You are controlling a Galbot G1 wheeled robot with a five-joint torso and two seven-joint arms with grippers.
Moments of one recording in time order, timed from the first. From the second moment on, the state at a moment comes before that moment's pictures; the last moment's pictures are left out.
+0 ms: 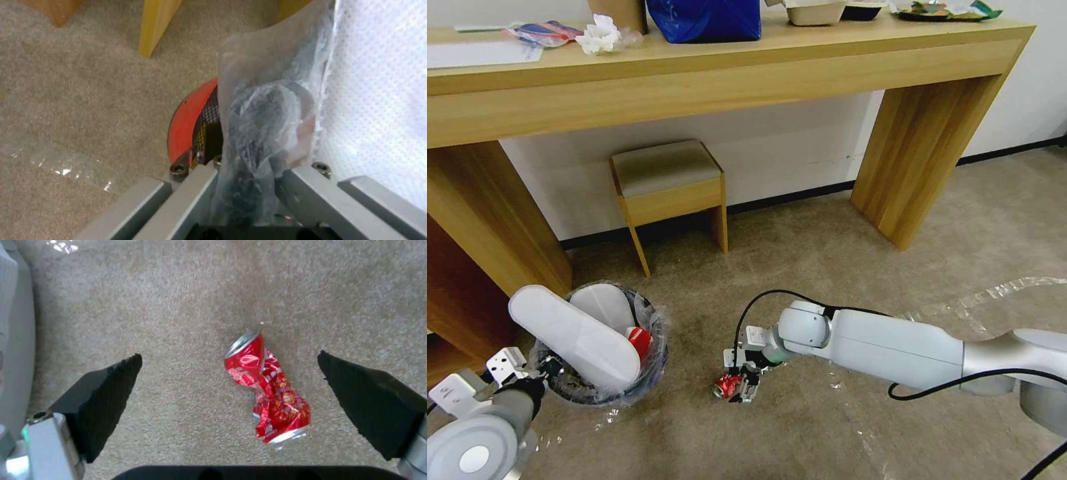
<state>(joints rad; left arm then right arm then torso) 1.58 -1.28 -0.93 -2.27 -1.25 0.63 -0.73 -0.12 1.04 -1.05 1.48 0.37 -0.46 -0.63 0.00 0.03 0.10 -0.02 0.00</state>
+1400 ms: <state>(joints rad) 1.58 -1.28 -0.91 -2.28 -1.24 0.63 -0.74 -0.18 1.07 -1.05 1.36 0.38 -0.34 -0.54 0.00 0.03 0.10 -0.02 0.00</state>
